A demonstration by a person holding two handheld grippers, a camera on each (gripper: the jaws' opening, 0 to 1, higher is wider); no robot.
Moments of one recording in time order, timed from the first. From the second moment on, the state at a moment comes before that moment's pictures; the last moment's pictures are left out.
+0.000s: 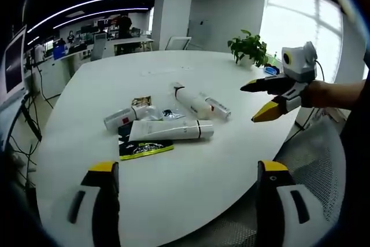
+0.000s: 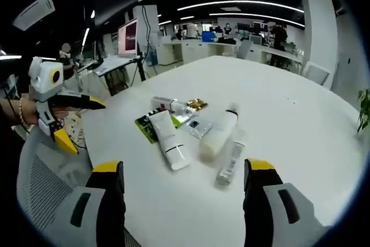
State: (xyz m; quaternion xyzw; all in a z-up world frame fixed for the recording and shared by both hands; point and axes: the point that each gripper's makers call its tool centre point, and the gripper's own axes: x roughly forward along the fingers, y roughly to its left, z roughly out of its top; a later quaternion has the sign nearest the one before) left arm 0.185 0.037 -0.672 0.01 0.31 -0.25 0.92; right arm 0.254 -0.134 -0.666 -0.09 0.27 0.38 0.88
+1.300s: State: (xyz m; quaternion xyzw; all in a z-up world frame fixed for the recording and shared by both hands) left arm 0.181 0.031 -0.676 0.00 0.32 -0.27 0.91; right arm 0.349 -0.117 -0.680 -0.08 0.35 0.31 0.88
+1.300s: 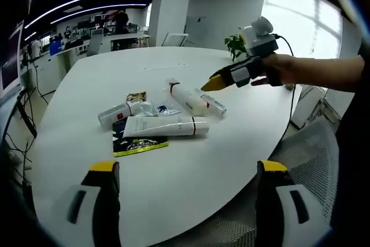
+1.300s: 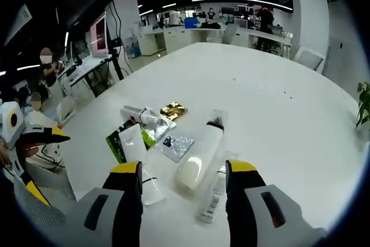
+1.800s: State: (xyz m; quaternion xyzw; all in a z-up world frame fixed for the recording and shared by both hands) left arm 0.181 0.033 -0.679 -0.01 0.33 -0.26 0.91; right arm 0.381 -0.104 -0.694 -0.08 0.39 0.30 0.87
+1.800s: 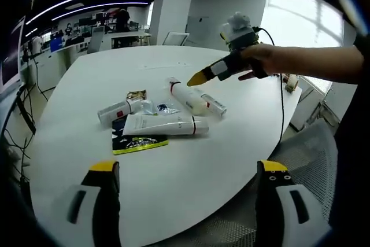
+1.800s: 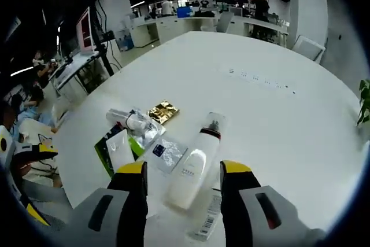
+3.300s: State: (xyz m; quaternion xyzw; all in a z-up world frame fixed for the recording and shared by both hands) left arm 0.181 0.035 -0.690 -0.03 0.36 -0.26 0.90; right arm 0.441 -0.098 -0.765 -0.10 0.49 0.22 0.84
